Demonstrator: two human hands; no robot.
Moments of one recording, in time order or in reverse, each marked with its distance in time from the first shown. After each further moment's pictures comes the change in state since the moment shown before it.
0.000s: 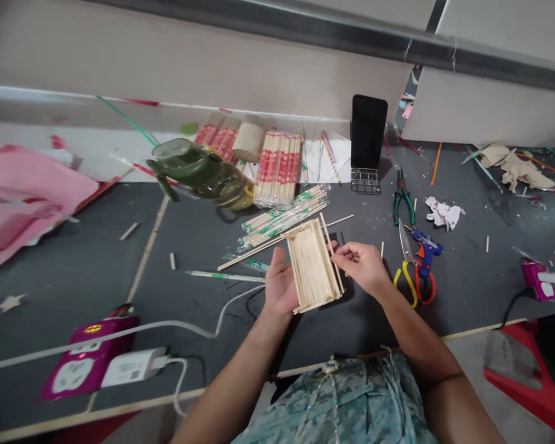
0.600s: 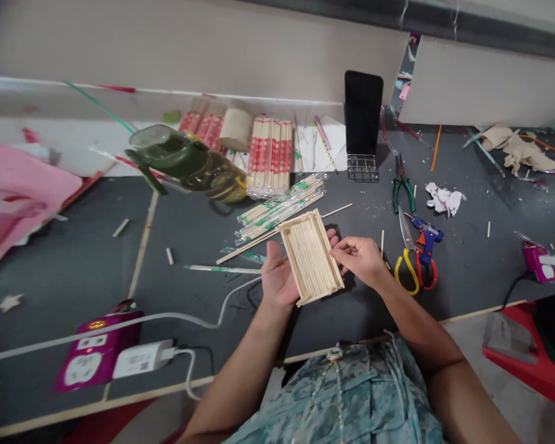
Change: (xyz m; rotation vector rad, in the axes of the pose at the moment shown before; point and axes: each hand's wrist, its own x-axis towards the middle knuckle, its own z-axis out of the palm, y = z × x) left_hand -0.007 -0.003 0.010 0.099 0.104 0.036; right_hand -0.006 0.008 0.005 0.067 -0.044 0.054
